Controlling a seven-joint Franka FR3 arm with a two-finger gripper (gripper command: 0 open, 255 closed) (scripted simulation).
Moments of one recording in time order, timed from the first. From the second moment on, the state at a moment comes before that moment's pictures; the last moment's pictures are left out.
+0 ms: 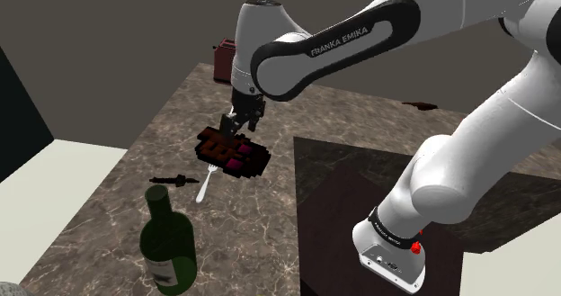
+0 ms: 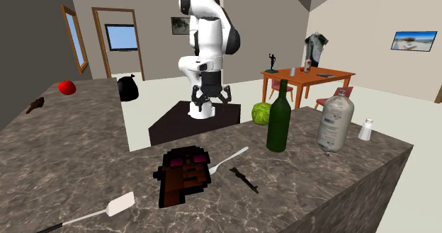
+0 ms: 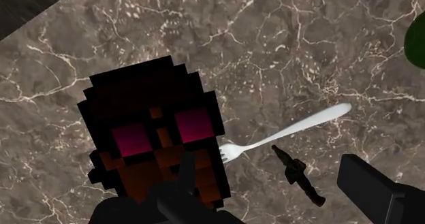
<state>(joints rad) 0.10 -0.16 0.27 -2.39 0.05 2.29 0.24</state>
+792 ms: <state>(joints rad) 0.20 0.33 0.29 -2.10 -0.27 2.47 0.50</state>
